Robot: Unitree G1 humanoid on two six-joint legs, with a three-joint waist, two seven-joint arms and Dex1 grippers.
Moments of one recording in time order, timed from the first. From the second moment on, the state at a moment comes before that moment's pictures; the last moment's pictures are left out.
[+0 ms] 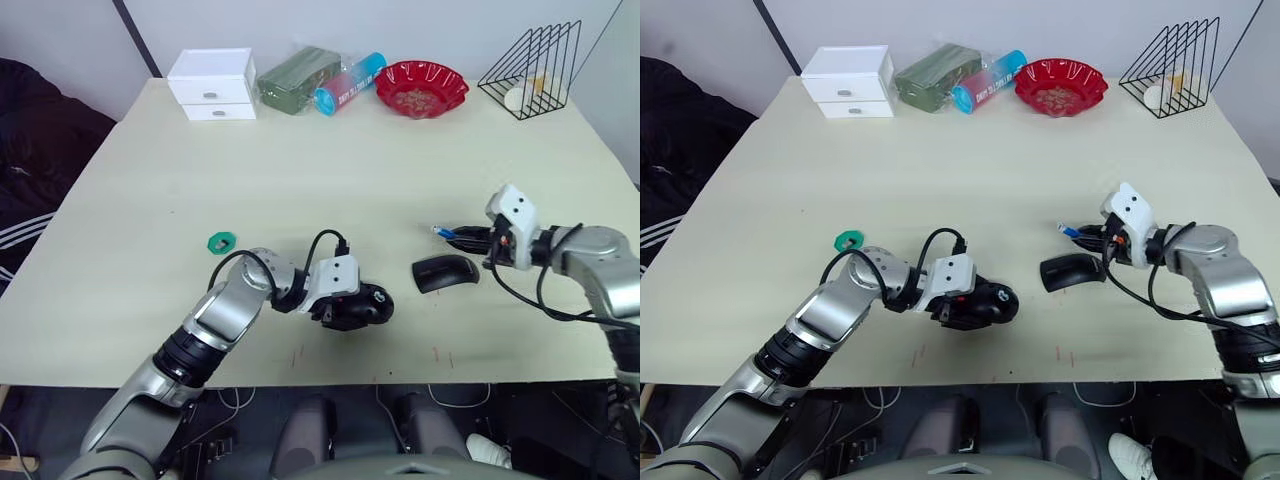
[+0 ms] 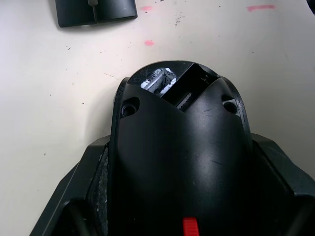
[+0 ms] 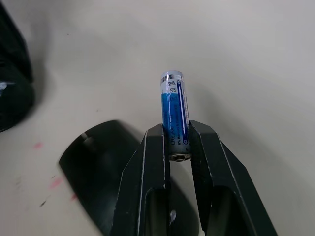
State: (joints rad) left arm -0.49 0.62 -0.46 -0.15 -0.04 0.45 -1.18; right arm -0.41 -0.76 0.02 -0.14 0.32 0.64 0.98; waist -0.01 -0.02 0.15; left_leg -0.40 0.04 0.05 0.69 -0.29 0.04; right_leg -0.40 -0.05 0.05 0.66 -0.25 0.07
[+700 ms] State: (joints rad) left arm -0.51 0.63 -0.47 -0.12 -0.04 0.44 -1.20; right arm -0.32 -0.92 0.01 -0.67 0.59 1.18 0.84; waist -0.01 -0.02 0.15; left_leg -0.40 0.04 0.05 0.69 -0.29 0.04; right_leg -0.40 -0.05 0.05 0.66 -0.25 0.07
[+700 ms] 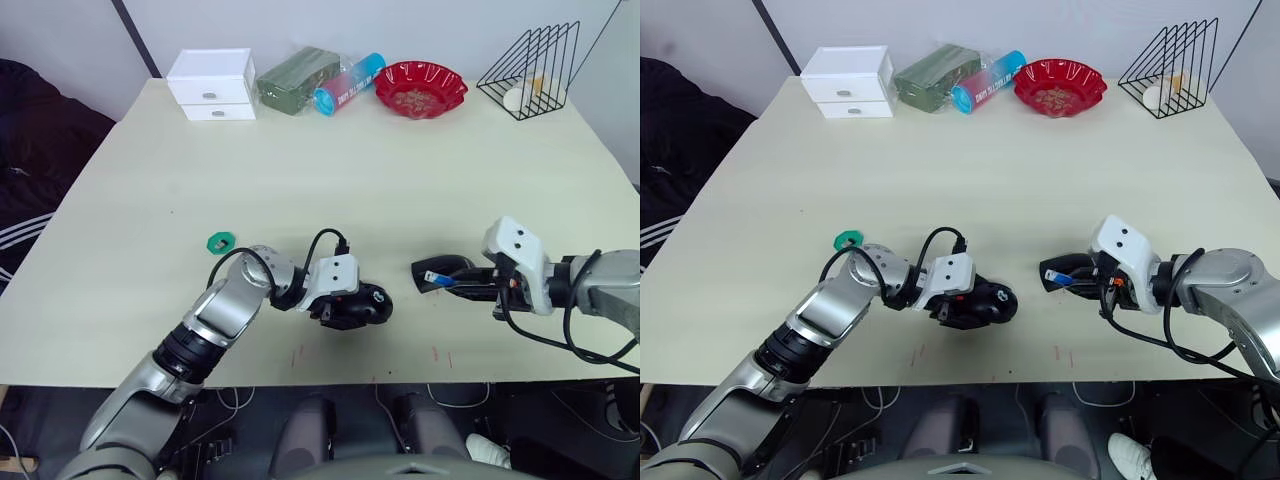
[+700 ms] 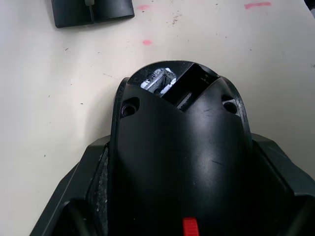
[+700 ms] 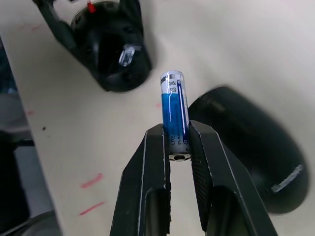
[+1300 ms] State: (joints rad) left arm -0.51 0.62 -0.47 -0.13 -0.04 0.45 -1.20; right arm -0.52 -0.63 0.08 -0.72 0.78 1.61 0.52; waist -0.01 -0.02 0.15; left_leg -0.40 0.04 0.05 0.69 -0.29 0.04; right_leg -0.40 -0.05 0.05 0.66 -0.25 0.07
